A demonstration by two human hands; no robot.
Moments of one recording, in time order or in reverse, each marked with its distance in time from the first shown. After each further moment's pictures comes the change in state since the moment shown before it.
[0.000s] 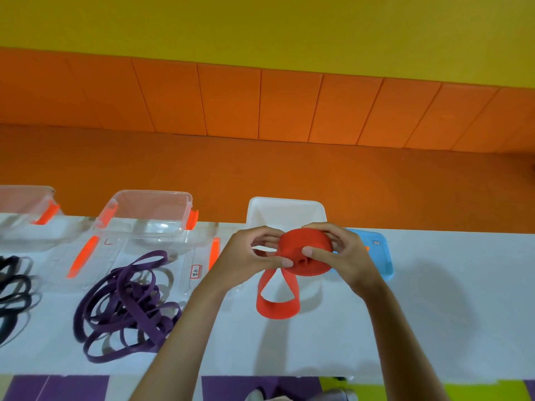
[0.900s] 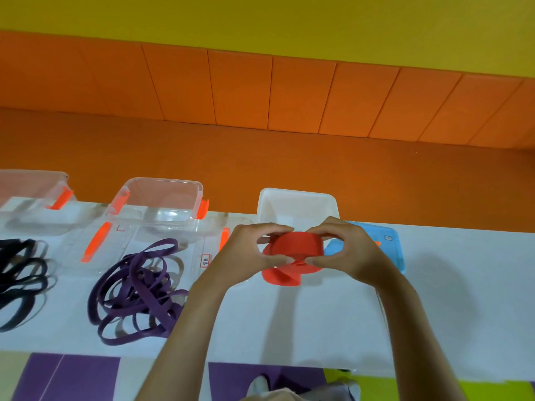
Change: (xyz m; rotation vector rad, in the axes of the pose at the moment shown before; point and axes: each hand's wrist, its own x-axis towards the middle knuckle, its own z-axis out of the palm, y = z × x) left_hand -0.014 -0.002 -0.017 0.145 0.021 0.100; right_hand 0.014 0.000 0.000 -0.403 -0.233 -0.123
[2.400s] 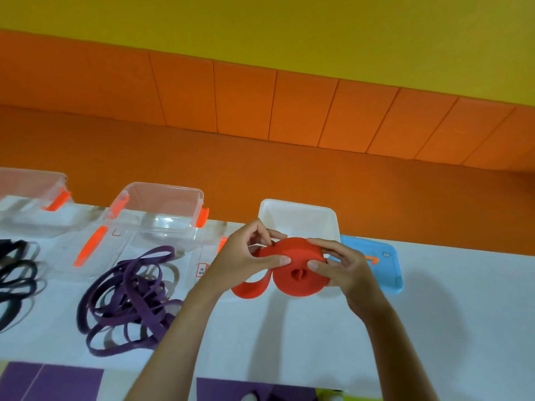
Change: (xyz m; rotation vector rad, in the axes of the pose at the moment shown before) left_hand 0.002 -0.012 -0.012 -0.258 0.084 -0.024; right_hand -0.007 0.012 0.035 0.574 0.200 0.223
